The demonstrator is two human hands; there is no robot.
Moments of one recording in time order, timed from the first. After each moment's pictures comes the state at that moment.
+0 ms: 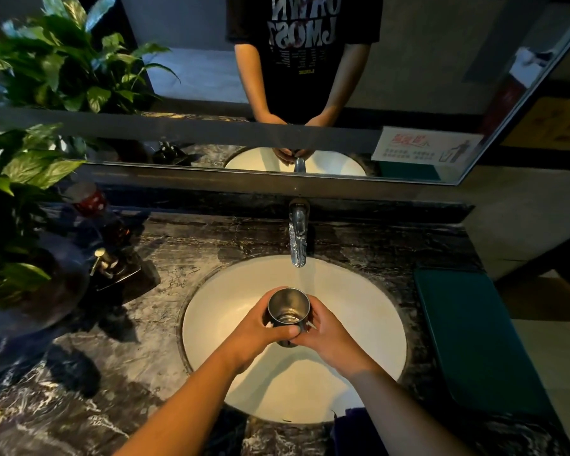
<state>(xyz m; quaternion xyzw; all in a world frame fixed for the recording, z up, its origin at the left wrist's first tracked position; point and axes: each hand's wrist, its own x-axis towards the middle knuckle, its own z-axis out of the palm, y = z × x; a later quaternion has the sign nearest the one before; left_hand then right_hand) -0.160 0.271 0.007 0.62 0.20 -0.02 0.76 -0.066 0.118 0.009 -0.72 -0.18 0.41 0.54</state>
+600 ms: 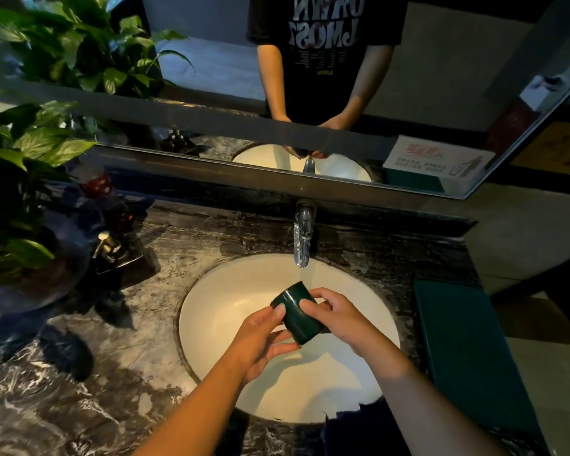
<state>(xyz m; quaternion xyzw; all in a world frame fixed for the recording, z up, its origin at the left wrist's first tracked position) -0.163 0.248 0.000 0.36 0.31 -0.01 0.88 -0.028 0.117 0.036 -0.76 -0.18 0.43 0.44</state>
